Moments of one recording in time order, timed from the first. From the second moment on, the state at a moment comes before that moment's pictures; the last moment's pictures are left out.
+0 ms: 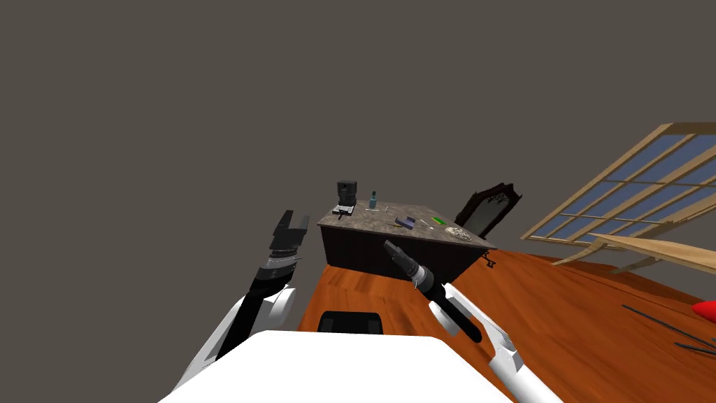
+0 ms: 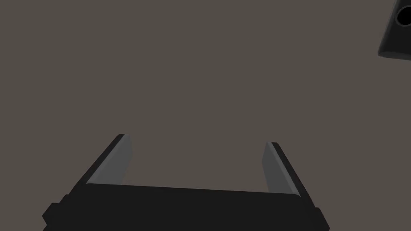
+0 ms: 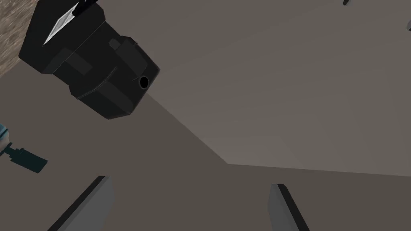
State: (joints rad) left arm 0.47 0.03 -0.04 -2.27 -0.12 -0.54 0.13; right arm 0.31 -0.71 0.20 -1.87 0.28 -0.73 -0.04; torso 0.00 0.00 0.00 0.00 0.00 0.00
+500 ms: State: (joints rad) left arm 0.47 0.03 -0.04 -2.27 -0.12 -0.54 0.13; right arm 0.28 -0.84 0.23 -1.76 0.34 -0.75 -0.01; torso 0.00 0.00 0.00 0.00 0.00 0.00
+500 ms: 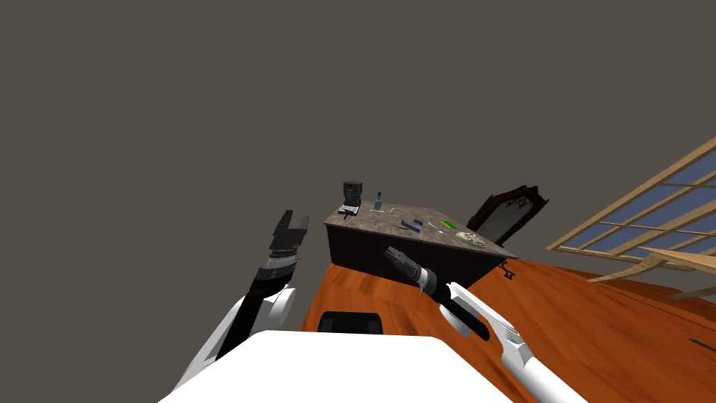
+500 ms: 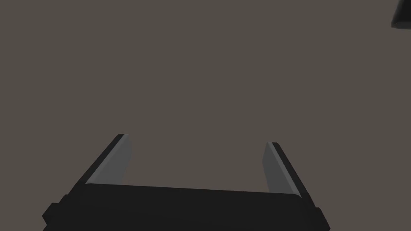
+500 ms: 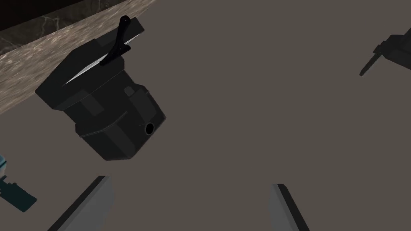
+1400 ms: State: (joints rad) left arm 0.47 0.03 -0.04 -2.27 -0.12 -0.54 0.13; right arm 0.19 -1.09 0.32 -1.48 0.47 -0.79 0.06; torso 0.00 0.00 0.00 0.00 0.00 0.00
